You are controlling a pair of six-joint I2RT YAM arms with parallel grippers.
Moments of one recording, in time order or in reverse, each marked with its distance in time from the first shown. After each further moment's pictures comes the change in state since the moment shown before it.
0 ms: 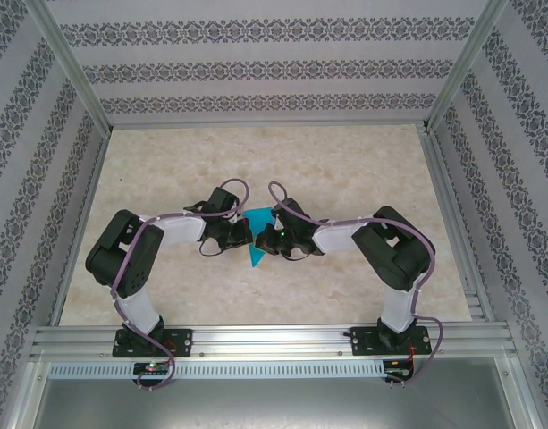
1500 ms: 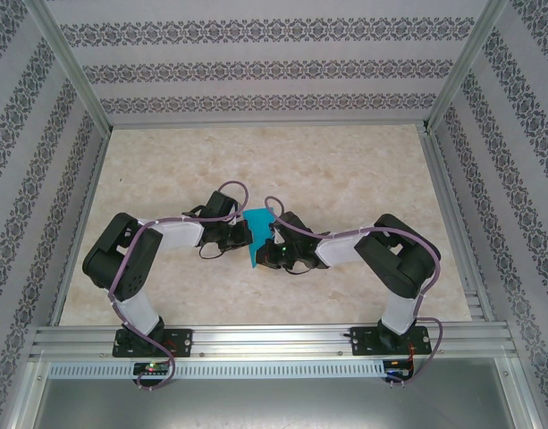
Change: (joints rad) left arm -0.004 -0.024 -0.062 0.090 -0.019 -0.001; right arm 0.069 -0.043 -0.112 0.057 -0.009 -0.042
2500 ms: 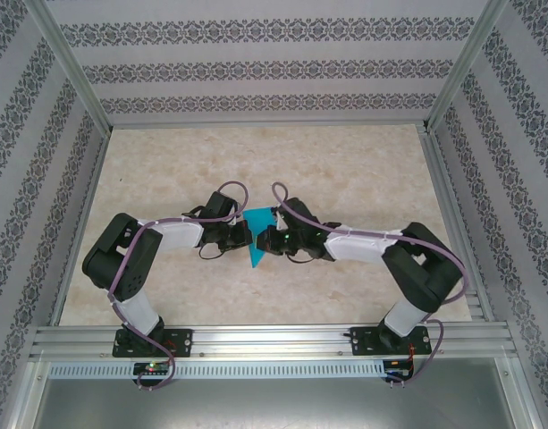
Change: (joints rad) left arm 0.000 -0.003 -0.006 0.011 -0.002 0.000; right arm -0.053 -0.172 0.066 -0.150 0.049 -0.073
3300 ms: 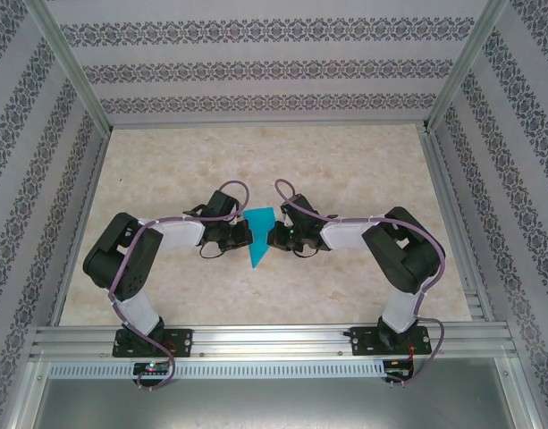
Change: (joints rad) left arm -0.006 0.004 0.027 -0.042 -0.013 0.004; right arm -0.085 0.179 0.046 -0.039 0.038 -0.020
